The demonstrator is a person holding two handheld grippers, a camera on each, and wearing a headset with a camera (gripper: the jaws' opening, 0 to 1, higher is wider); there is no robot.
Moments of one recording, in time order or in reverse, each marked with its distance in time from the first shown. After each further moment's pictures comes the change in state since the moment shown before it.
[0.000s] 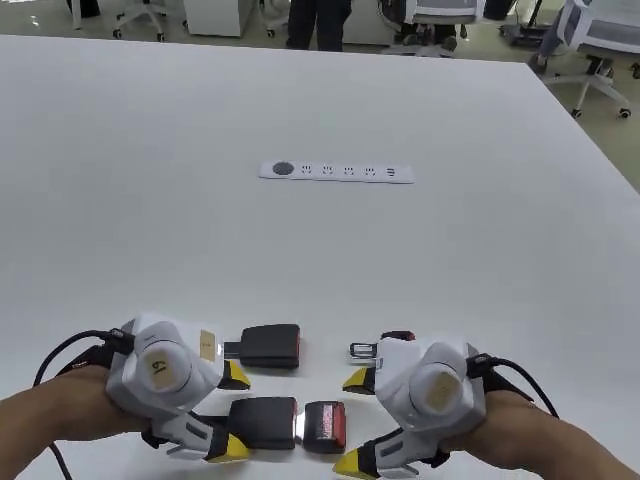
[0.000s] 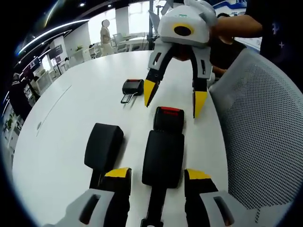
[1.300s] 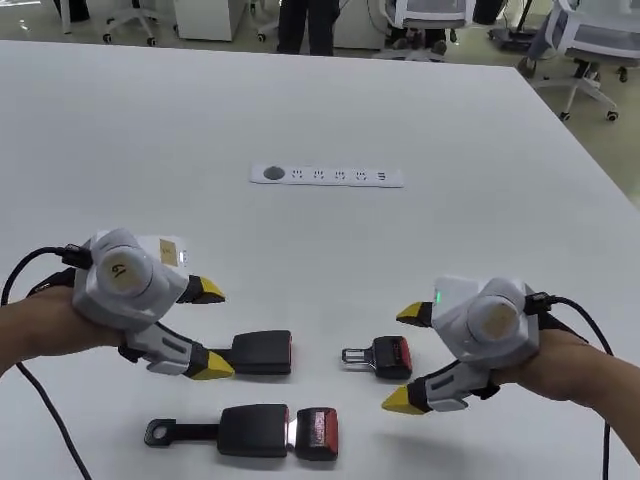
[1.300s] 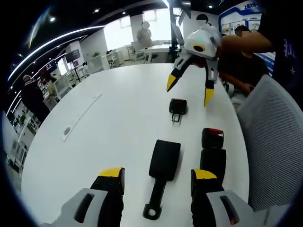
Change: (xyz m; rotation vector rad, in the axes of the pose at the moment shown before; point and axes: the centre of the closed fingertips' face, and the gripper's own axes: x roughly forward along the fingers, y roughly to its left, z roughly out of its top) left arm -0.044 0.099 0.023 -0.034 -0.073 0.150; right arm -0.060 -0.091 -0.029 0.018 0.022 -0.161
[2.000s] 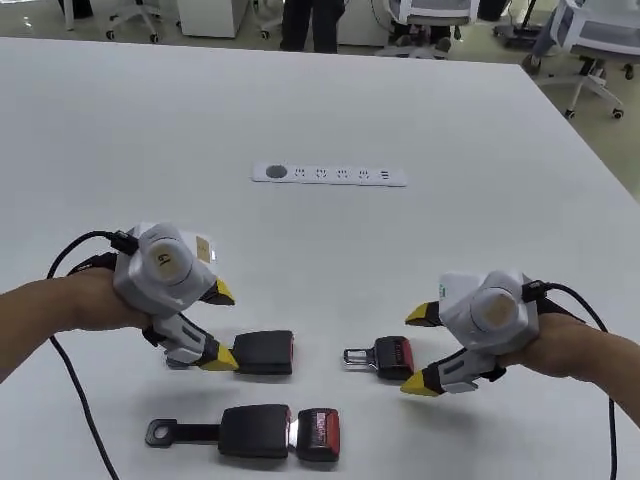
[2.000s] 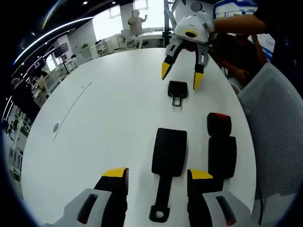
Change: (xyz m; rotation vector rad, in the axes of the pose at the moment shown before) left arm 0.031 0.002 -0.020 0.055 0.137 -0.083; right arm 0.013 -0.014 -0.024 -0.061 0.066 0.047
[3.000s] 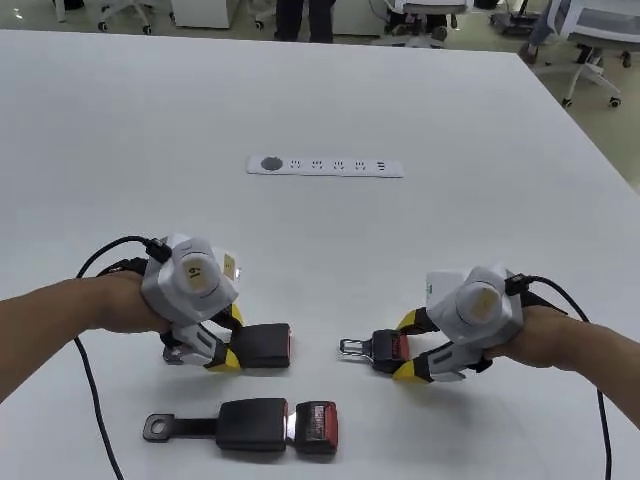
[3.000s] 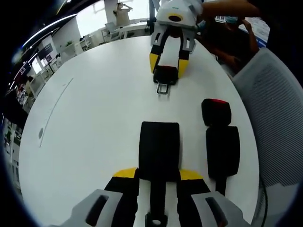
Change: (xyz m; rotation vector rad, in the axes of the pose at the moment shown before) left arm 0.027 -0.013 -0.011 0.077 0.089 -0.084; right arm 0.014 0.004 -0.005 0.006 0.000 0.039
